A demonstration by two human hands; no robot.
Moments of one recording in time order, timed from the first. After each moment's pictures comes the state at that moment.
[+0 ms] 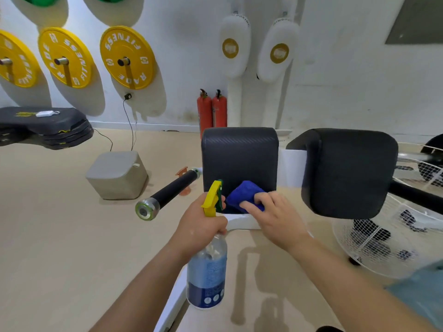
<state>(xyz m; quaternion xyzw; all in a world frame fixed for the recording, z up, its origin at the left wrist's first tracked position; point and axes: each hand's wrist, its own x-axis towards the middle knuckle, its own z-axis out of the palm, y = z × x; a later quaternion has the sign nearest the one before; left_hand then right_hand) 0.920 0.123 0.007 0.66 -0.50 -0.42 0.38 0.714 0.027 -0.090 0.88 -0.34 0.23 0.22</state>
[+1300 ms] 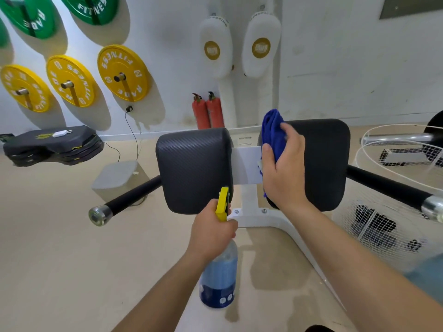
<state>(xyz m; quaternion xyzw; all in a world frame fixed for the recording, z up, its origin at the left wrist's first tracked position) 0.781 0.103 -0.022 0.72 -0.53 -0.29 0.33 0.633 0.008 0.013 0.61 -0.48 0.62 -0.14</state>
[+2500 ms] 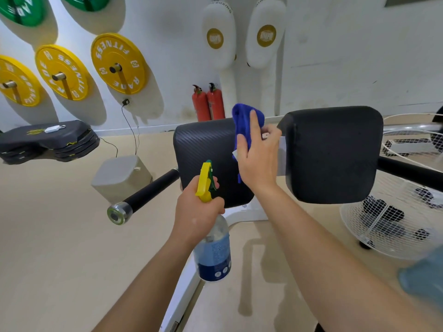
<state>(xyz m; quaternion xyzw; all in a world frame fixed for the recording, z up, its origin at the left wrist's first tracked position) 0.857 0.098 0.006 0.69 -0.51 -0.28 0.44 0.740 -0.037 -0.016 0.64 -0.55 0.54 -0.04</state>
